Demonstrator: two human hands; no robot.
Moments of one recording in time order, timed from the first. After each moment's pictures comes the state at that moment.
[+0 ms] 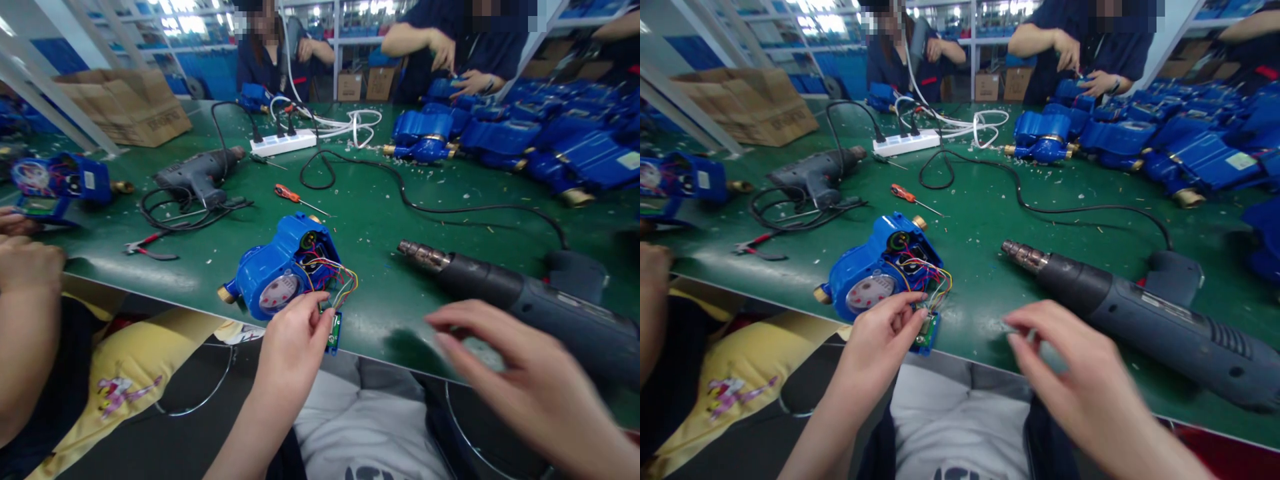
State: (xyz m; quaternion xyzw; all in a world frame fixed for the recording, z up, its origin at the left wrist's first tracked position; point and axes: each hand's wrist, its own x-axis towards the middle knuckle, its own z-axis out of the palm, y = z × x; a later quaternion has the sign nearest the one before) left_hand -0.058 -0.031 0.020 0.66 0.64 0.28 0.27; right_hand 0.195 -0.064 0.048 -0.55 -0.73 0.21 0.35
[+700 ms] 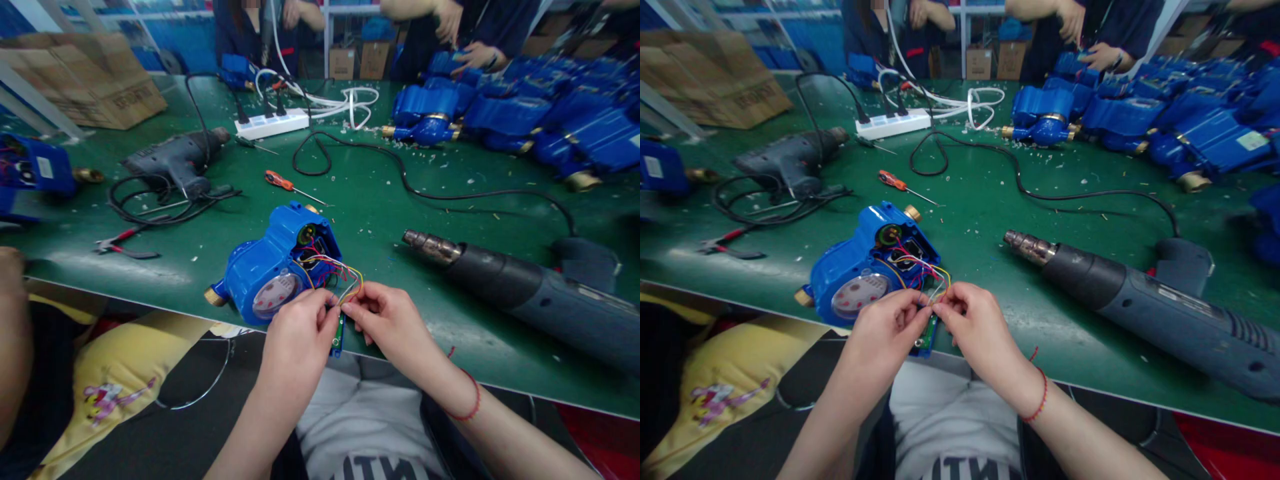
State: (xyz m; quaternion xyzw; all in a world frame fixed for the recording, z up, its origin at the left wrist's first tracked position) left_hand -0.053 -0.017 0.023 0.67 0.63 0.20 0.33; right_hand 0.092 -0.011 0.011 -0.57 -0.53 0.52 0.34
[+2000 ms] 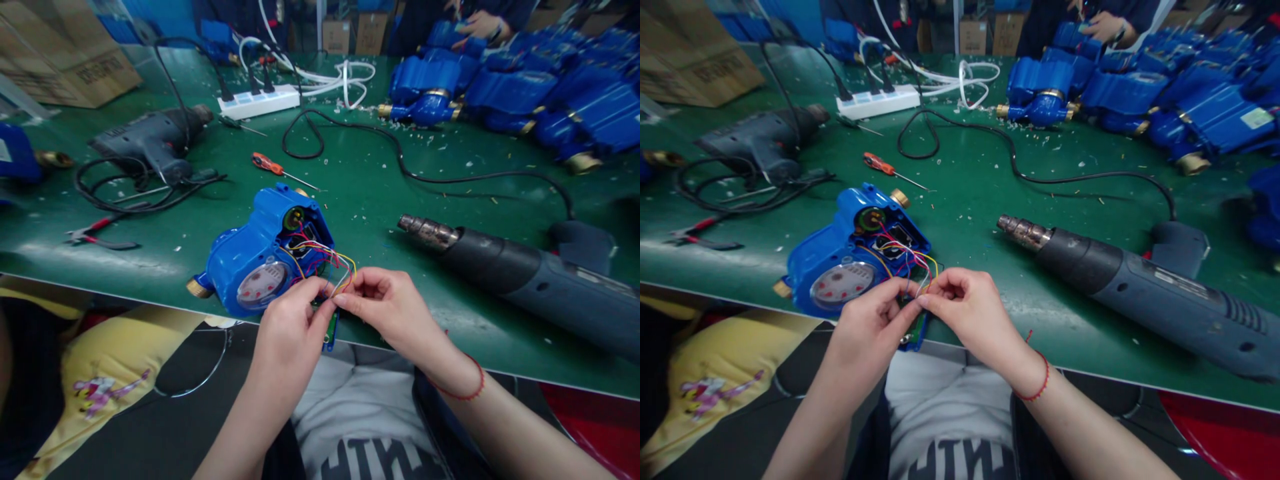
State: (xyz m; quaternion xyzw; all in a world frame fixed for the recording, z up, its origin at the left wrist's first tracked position) left_hand -0.054 -0.024 0.019 0.67 0.59 0.29 0.36; right_hand 0.098 -0.012 0.012 -0.51 -0.49 0.58 0.40
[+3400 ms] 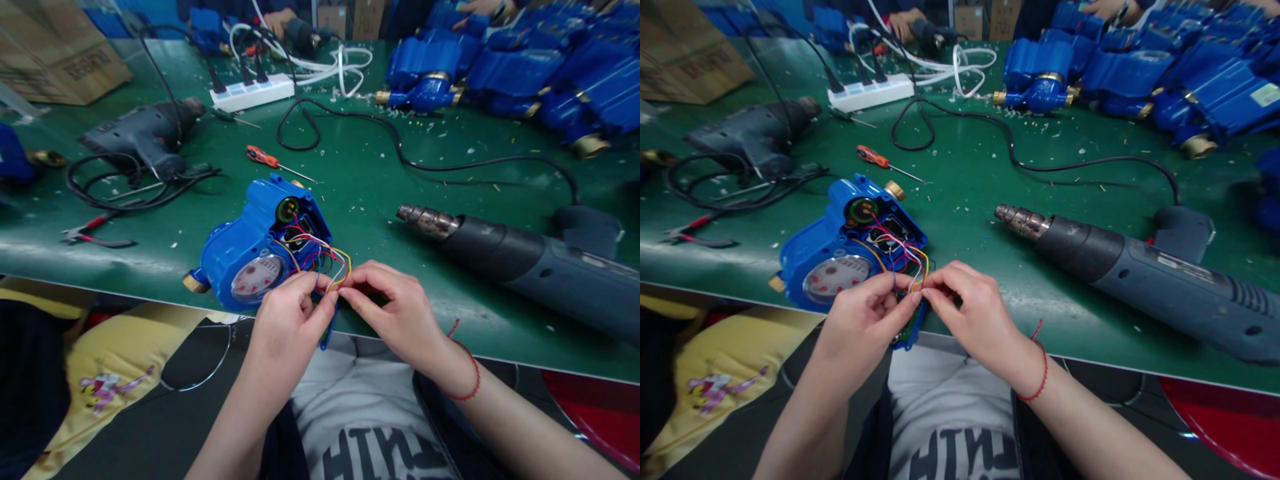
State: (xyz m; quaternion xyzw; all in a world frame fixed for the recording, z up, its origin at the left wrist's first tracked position) left_hand -0.055 -0.022 0.025 0.65 0.60 0.26 0.38; right_hand 0.106 -0.024 0.009 -0.47 -0.71 0.30 0.42
